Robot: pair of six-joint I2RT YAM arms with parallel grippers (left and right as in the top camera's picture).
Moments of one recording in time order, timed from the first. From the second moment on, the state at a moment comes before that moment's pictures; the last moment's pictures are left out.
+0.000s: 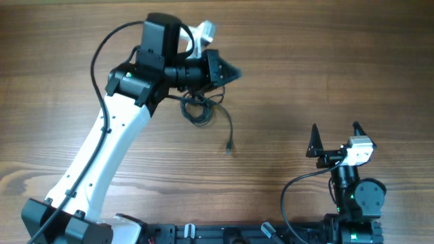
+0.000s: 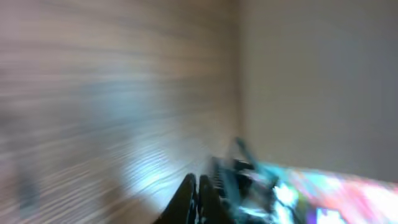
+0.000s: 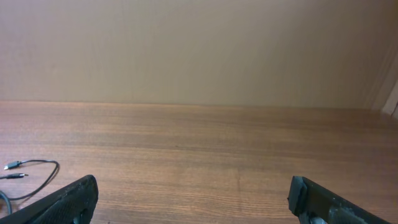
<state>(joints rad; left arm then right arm) -0.37 1.53 1.45 -0.72 0.70 -0.73 -0.04 0.02 0.01 0.00 -0.08 -0.01</state>
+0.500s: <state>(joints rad) -0.43 1.53 1.45 -0.78 0.46 -0.74 -0.04 0.02 0.01 0.00 -0.08 -0.01</state>
